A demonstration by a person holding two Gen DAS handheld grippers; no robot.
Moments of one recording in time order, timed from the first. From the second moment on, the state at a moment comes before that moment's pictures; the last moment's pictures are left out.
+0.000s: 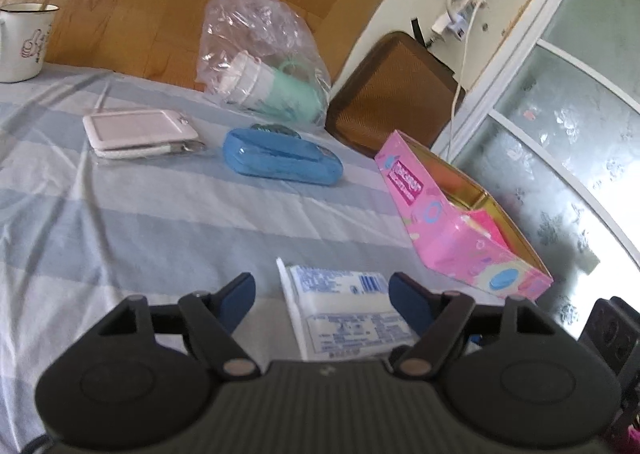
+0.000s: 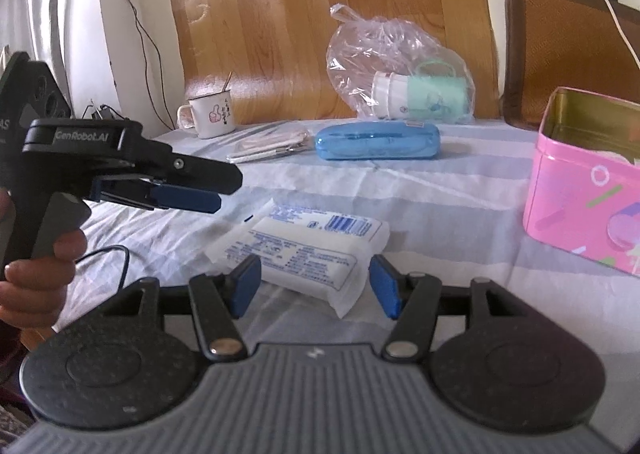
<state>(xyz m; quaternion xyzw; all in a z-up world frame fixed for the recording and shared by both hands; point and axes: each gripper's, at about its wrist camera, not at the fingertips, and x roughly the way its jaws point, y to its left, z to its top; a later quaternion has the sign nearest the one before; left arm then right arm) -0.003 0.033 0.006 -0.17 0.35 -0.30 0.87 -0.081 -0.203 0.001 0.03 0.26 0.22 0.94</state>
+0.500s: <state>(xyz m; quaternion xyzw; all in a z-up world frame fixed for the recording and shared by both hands) 0.015 -0.036 0.039 -0.11 0.35 -0.33 0.87 -0.082 -0.215 0.030 0.02 0.17 0.19 0.97</state>
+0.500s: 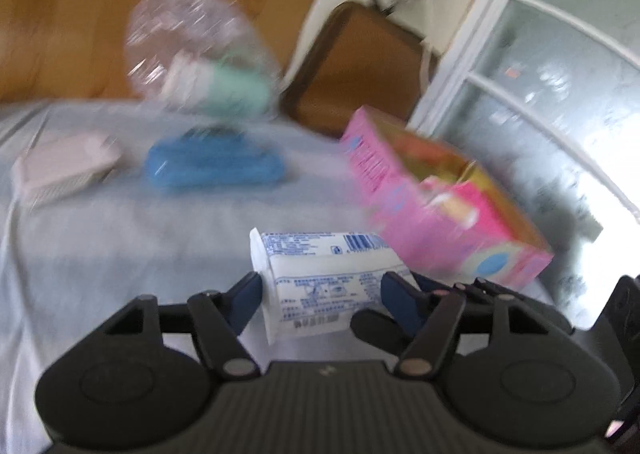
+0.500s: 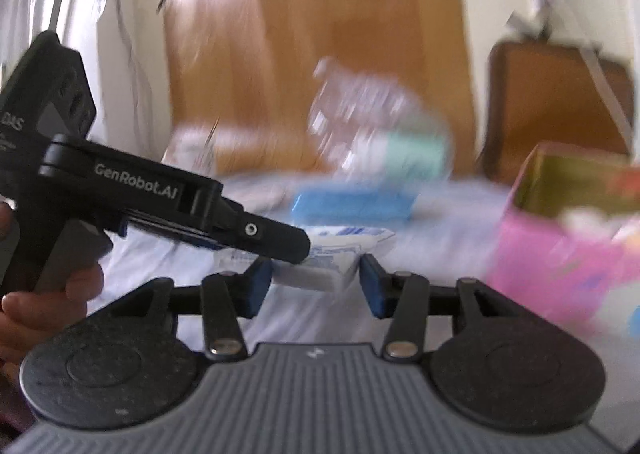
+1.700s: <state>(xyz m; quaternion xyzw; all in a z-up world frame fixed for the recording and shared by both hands) 0.034 -0.065 0.044 -0.01 0.30 -0.25 0.92 -0.063 -0.298 0.047 0.06 0.10 0.04 0.99</state>
